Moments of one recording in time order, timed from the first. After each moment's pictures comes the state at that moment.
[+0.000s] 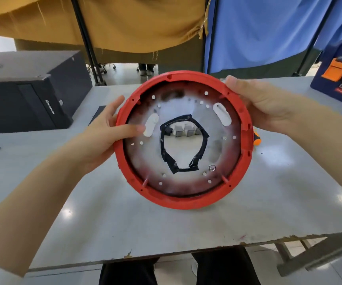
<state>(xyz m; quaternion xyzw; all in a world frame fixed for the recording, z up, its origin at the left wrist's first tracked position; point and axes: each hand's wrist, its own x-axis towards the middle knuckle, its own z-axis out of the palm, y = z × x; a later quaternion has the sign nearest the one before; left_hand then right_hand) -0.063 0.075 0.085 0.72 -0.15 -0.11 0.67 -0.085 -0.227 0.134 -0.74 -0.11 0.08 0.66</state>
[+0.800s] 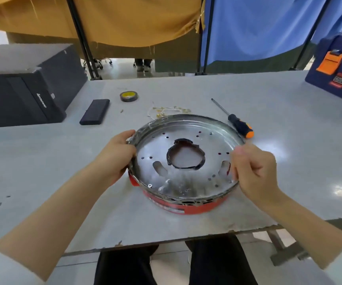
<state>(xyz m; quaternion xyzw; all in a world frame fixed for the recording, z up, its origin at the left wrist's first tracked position) -0.080 0.032 0.038 0.77 0.05 -0.12 0.63 -0.161 -0.216 0.009 -0.80 -0.16 -0.38 0.43</state>
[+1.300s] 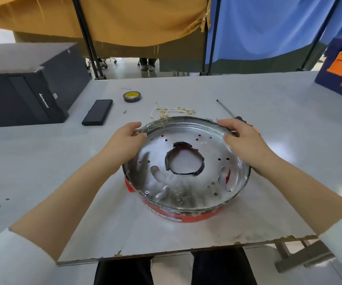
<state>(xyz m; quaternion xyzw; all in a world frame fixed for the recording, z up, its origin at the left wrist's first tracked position) -0.047 0.028 0.039 0.86 0.00 -0.03 0.51 -0.085 -0.236 0.028 -0.86 0.04 -0.09 0.51</state>
